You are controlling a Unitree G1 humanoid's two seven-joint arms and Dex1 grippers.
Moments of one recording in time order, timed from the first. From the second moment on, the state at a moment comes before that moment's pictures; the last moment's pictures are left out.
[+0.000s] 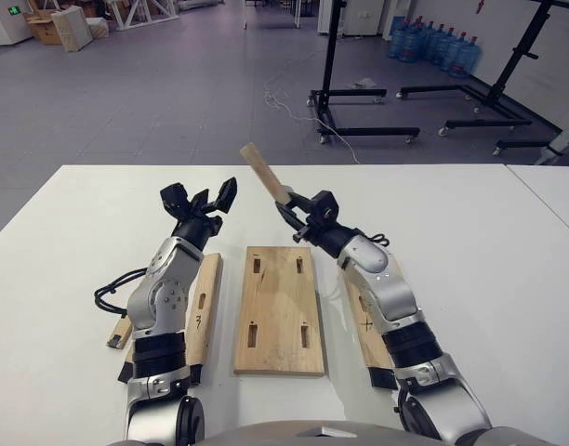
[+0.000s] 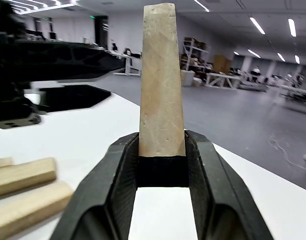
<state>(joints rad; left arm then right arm) -0.31 0.00 0.24 -0.16 -0.66 0.57 -0.21 -0.38 -0.10 0.23 0.08 0.13 0.08 0.47</state>
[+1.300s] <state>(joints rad) -0.24 0.06 0.14 -0.27 -0.77 0.50 -0.39 -0.36 -0.12 0.28 0.06 0.12 0.03 0.59</state>
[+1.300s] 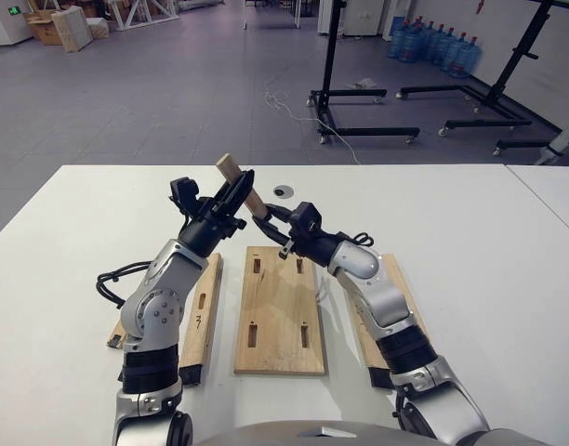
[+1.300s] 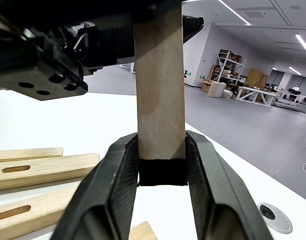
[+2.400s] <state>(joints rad) -0.22 0.09 0.05 -0.27 -0.65 0.43 -0.41 -0.38 -0.19 0.27 0.15 0.05 -0.12 0.61</state>
